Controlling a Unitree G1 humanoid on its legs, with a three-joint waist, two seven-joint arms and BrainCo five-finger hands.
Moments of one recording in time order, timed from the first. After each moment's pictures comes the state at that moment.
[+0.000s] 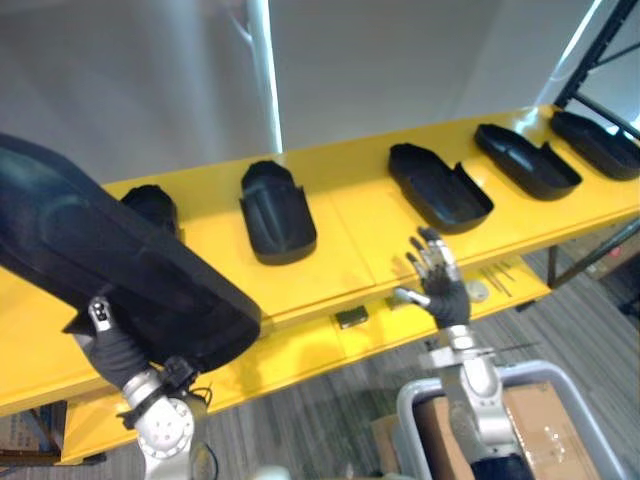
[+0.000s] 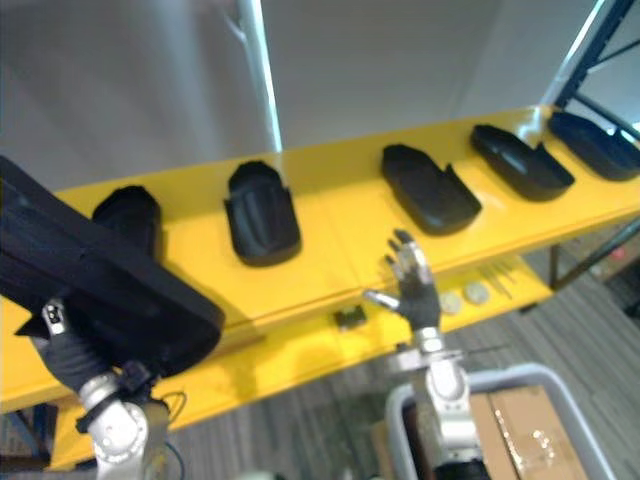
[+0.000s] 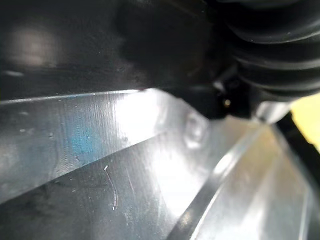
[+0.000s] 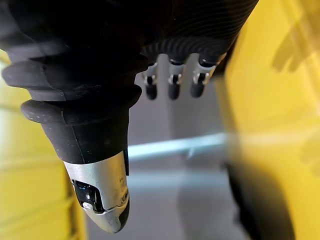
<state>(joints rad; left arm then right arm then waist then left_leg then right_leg) 0.27 -0.01 0.14 -0.41 -0.10 -0.34 0.62 -0.03 -0.15 0.21 -0.03 0.35 -0.37 0.15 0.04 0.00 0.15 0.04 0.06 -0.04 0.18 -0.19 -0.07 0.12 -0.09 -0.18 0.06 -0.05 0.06</state>
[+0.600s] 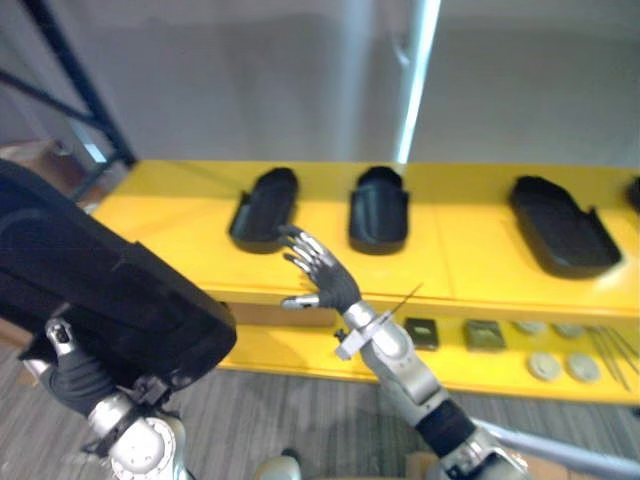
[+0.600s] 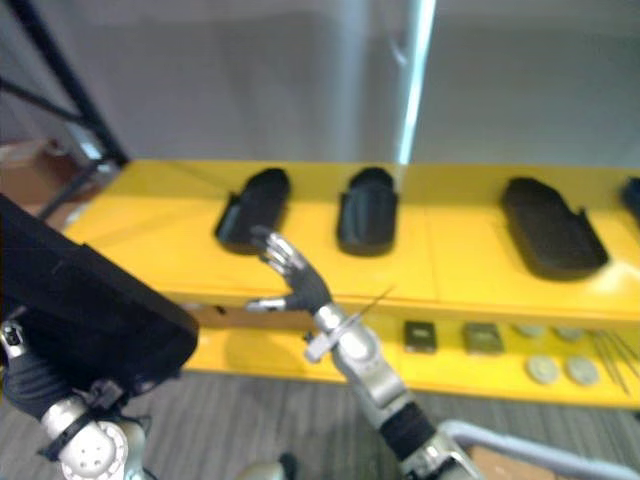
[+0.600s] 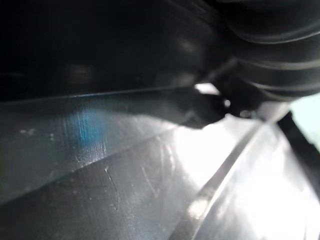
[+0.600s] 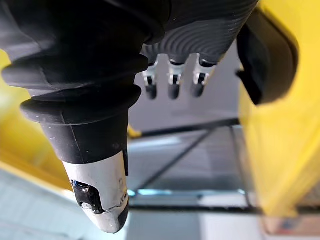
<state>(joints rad) 0.39 -0.05 0.25 -0.43 -0.07 -0.38 0.54 -0.22 -0.16 0.50 0.15 0.32 -0.26 0.10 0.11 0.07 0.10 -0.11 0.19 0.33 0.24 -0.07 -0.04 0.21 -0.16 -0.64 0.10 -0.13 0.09</state>
